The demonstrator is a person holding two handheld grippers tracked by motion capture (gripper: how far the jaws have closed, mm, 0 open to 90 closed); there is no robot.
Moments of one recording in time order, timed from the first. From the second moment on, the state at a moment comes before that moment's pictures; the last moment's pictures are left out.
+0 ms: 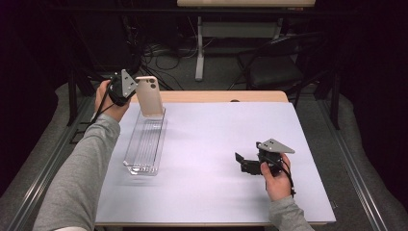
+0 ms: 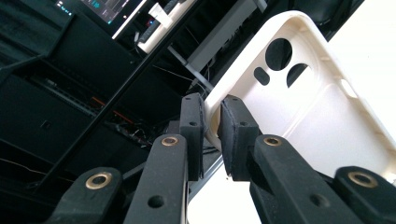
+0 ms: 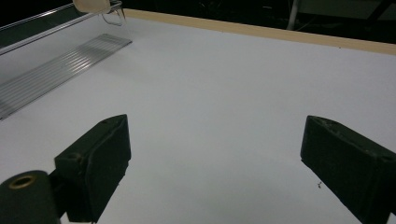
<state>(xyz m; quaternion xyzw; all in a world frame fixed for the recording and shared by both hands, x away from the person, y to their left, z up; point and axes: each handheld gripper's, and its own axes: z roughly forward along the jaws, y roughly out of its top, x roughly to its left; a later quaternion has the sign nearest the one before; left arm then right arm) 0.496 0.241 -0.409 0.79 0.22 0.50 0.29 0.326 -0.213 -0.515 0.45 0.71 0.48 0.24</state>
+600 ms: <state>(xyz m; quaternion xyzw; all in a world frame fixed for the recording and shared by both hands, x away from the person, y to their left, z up) 0.501 0.230 -0.441 0.79 0.23 0.52 0.25 0.325 -0.212 -0.515 0.45 0.71 0.48 0.24</state>
